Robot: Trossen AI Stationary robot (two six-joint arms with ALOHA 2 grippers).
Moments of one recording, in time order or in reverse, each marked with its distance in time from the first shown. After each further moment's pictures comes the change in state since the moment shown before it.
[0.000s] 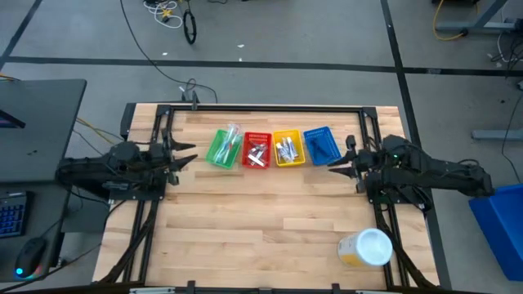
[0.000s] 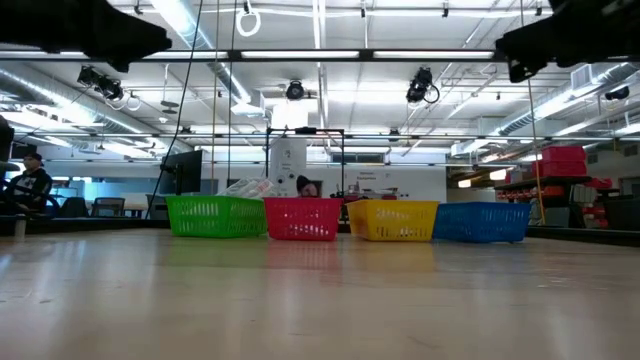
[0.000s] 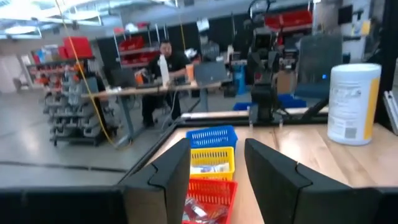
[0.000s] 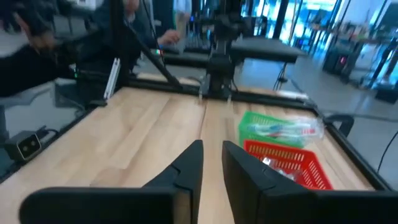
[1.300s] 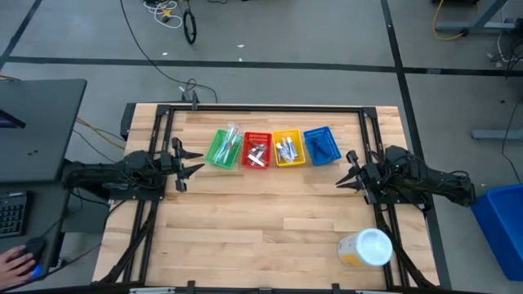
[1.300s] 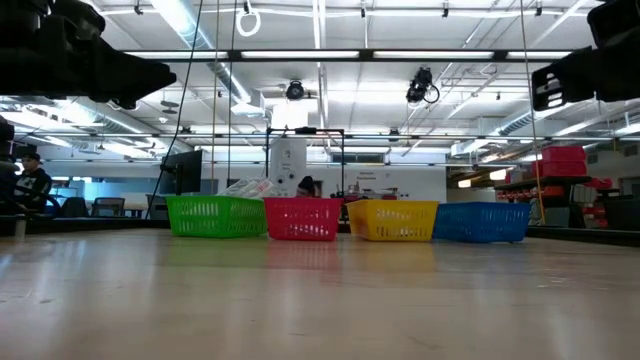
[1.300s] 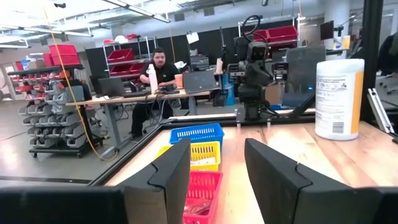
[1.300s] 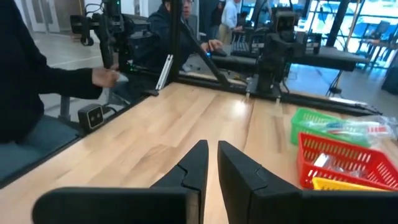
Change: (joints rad) left arm 0.001 -0.120 -0.288 0.232 0.061 -0.011; right arm 0.000 -0.370 -0.224 -0.114 -0.199 -0.002
